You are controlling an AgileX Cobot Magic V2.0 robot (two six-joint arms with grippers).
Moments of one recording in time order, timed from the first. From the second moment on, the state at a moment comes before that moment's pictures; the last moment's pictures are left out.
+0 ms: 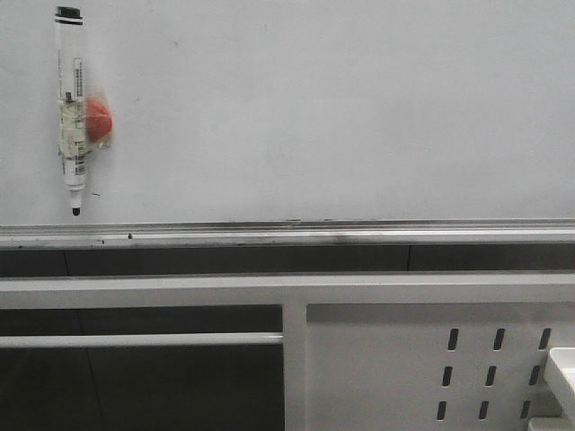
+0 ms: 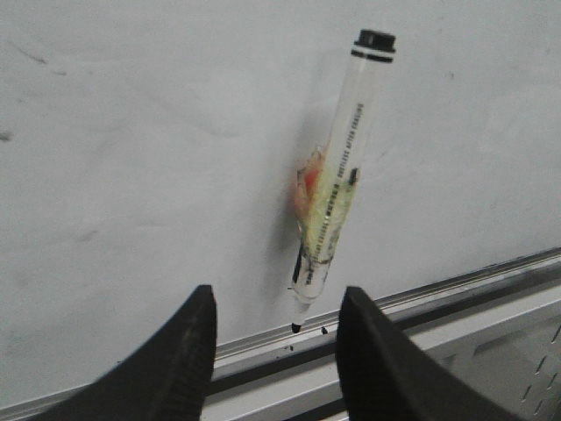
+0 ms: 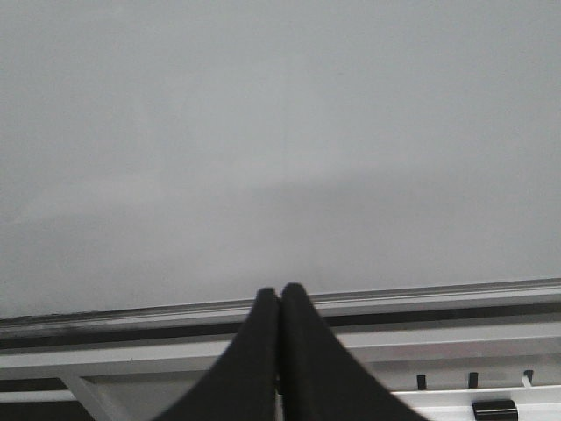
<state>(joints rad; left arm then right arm) -0.62 0.96 -0.06 -0.24 -0.71 0.10 0.03 0.13 -0.26 0.14 0.37 0.06</state>
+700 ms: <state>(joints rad) -0.75 1.52 -0.10 -0.28 -1.13 -0.02 0.03 0.13 -0.26 0.14 0.37 0.06</state>
